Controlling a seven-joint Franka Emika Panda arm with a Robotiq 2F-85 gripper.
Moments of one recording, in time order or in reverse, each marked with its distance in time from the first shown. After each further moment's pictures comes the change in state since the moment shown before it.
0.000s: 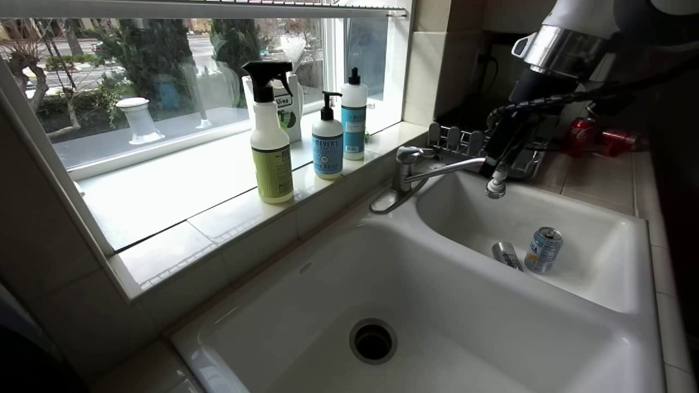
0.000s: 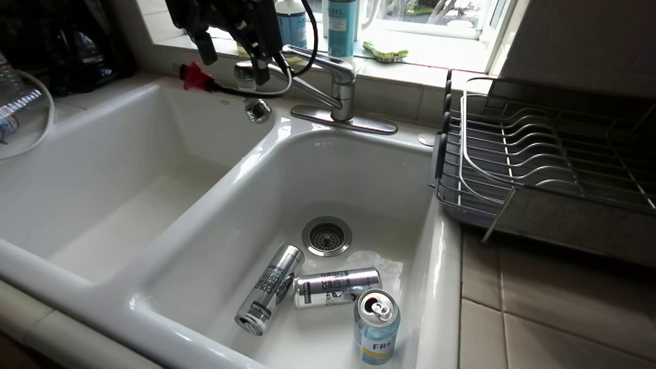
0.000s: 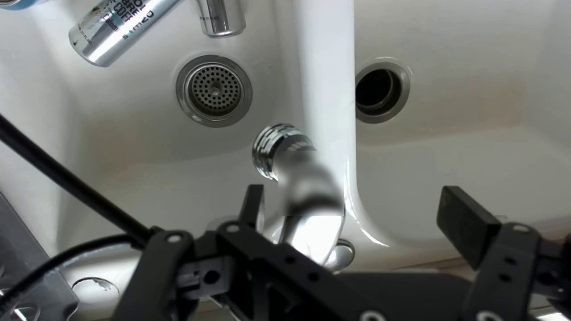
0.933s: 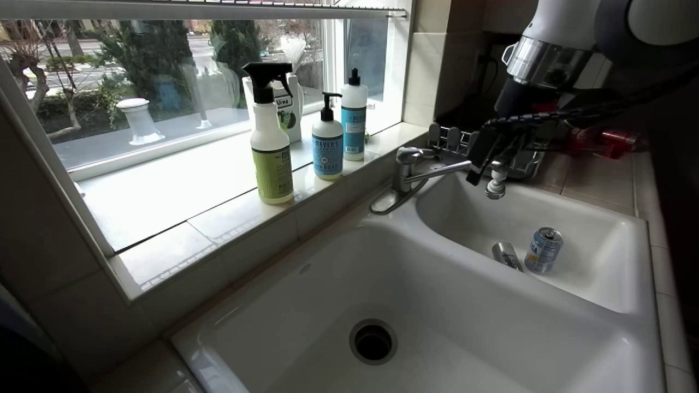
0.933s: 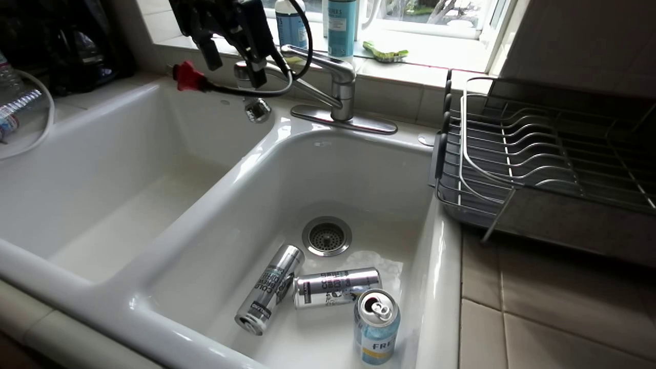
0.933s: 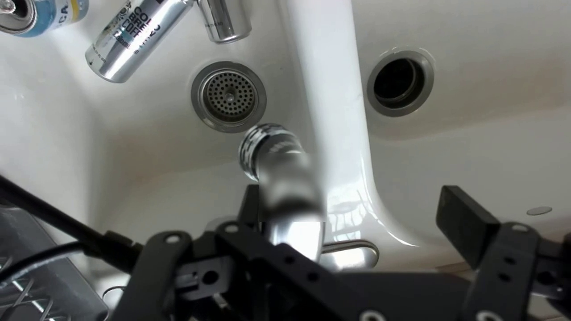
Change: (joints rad) arm -0.022 0.044 0.077 0.017 -0.077 0.018 0.197
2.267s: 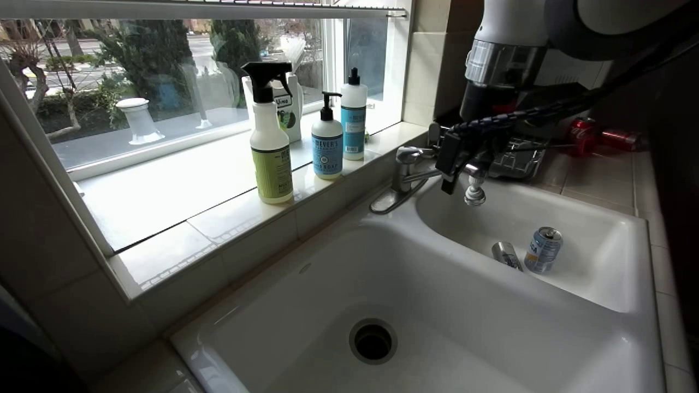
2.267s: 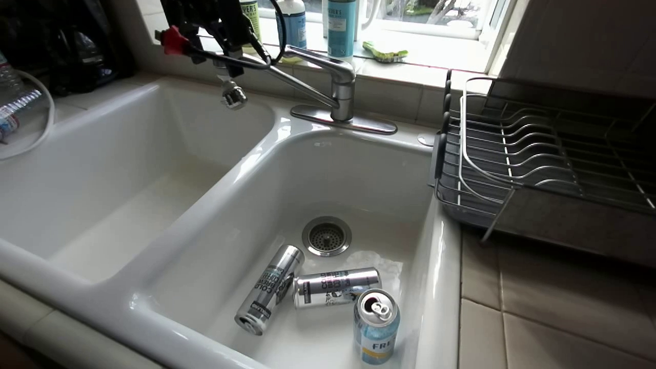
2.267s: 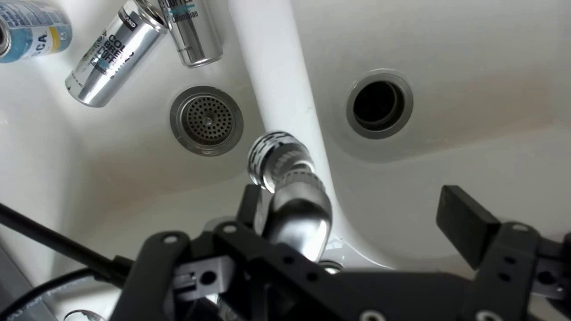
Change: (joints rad) arm 0.028 0.144 0.083 0.169 -0.013 -0.140 0.144
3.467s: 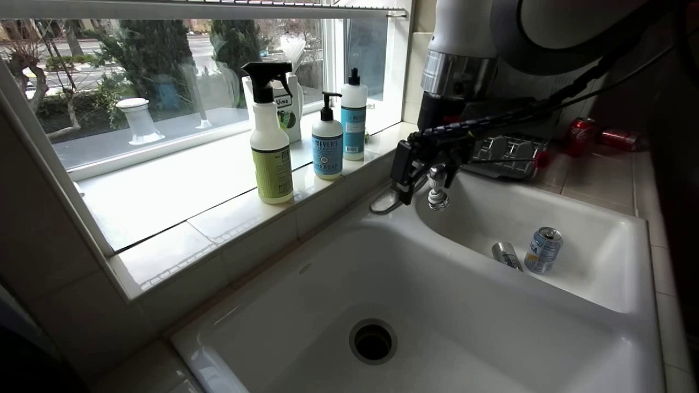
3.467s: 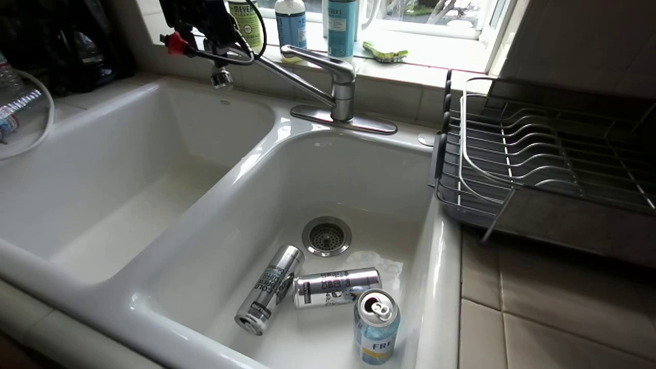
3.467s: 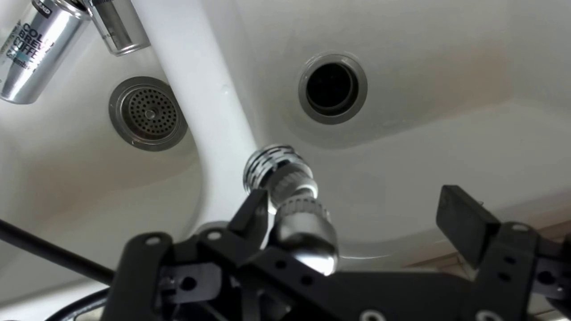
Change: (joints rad) arm 0.053 0.138 0.040 0.116 0.018 0.039 0.131
